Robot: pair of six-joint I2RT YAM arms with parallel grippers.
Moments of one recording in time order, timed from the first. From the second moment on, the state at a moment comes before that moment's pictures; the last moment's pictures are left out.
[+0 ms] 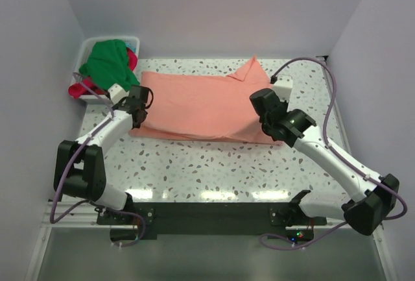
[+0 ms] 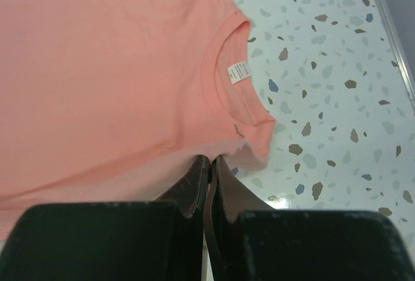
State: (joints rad) left arm -0.19 1.47 0.95 -0.48 -0.60 -0.93; right arm 0.68 1.20 1.18 -0.81 0.81 0.61
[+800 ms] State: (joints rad) left arm -0.19 1.76 1.18 -0.46 -0.68 -0.90; right arm 0.50 1.43 1.17 -0.61 0.68 0.53
